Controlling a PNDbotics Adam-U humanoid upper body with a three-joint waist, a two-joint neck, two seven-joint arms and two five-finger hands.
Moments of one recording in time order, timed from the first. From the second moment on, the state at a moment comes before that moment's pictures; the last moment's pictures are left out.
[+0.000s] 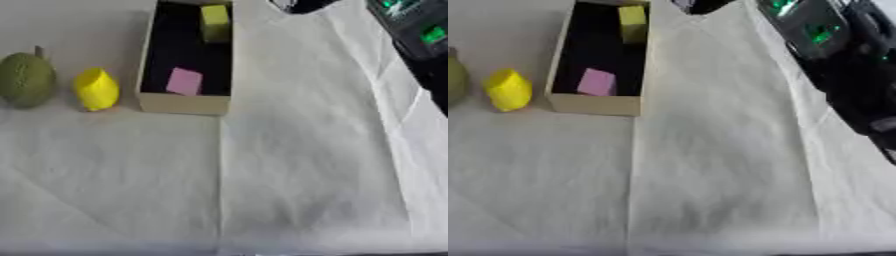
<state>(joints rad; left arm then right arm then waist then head) -0.20 0.40 0.00 -1.98 0.08 -0.20 0.26 -0.84 -0.78 0.30 -1.76 0.49 0.27 0.44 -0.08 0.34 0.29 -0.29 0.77</state>
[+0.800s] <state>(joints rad) -0.22 0.40 0.00 -1.98 0.09 -0.20 0.25 -0.90 -0.62 0.40 -1.56 0.54 0.18 0.49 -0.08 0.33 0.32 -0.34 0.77</state>
